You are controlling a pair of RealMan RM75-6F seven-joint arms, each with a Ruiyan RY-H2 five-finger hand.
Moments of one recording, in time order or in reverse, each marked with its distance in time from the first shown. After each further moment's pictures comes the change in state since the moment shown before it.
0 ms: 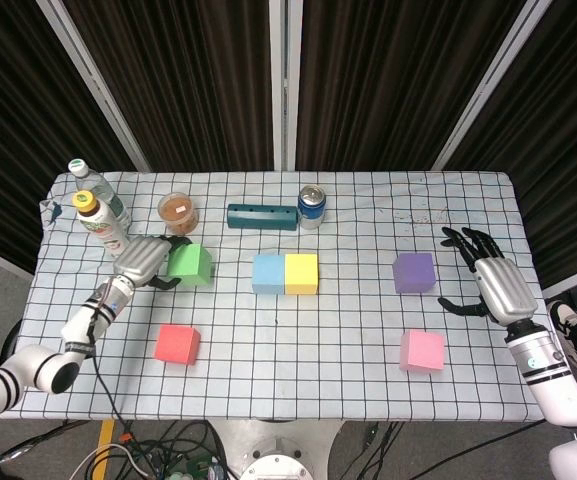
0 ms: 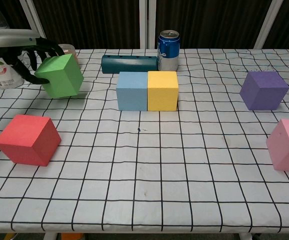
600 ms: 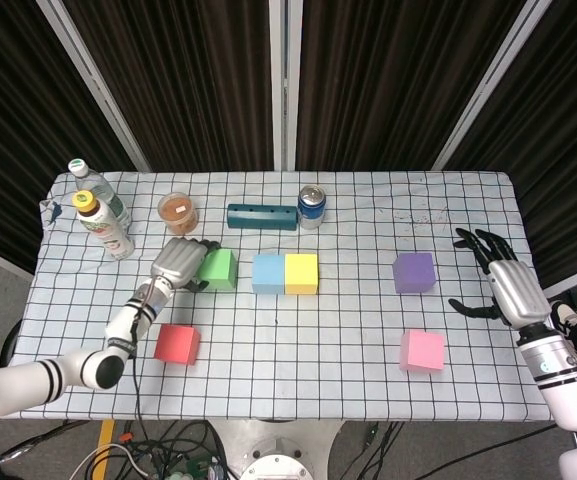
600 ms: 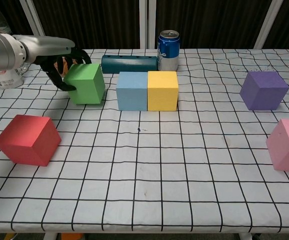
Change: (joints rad) left arm -0.140 -0.094 0.012 -0.097 -0.379 0.041 0.431; right arm -0.033 0.015 -0.003 0.021 -0.018 0.016 0.054
